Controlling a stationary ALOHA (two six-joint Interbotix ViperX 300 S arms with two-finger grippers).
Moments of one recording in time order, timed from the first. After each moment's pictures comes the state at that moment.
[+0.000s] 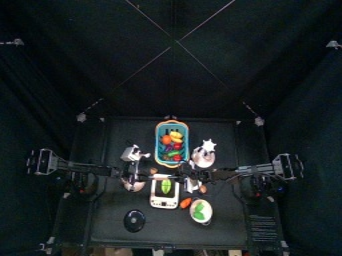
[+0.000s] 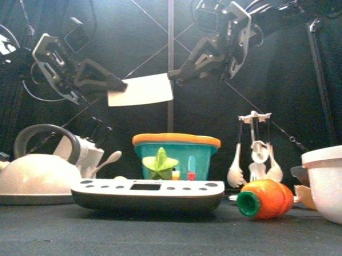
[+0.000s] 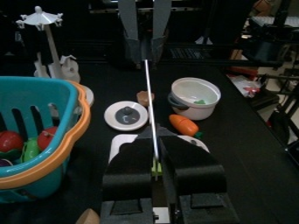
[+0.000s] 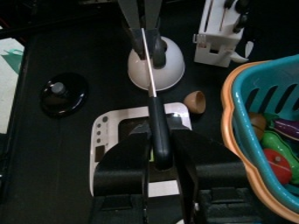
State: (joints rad) left arm 0.05 -0.31 1.13 0.28 -0.67 -0.24; right arm 0.04 -0.22 0.63 -0.56 0.13 0.73
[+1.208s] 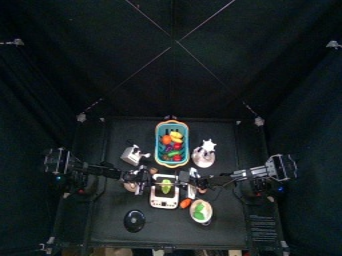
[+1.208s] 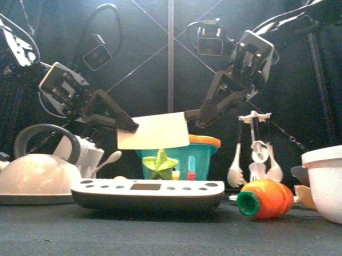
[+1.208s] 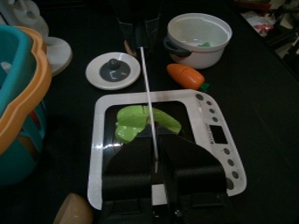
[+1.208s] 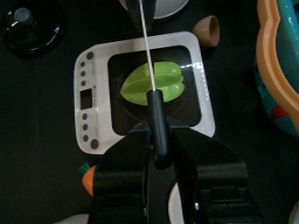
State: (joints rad) left arm 0.02 -0.09 1.03 0.29 -0.55 -0.17; right arm 0.07 -0.13 0.69 -0.52 0.22 0.73
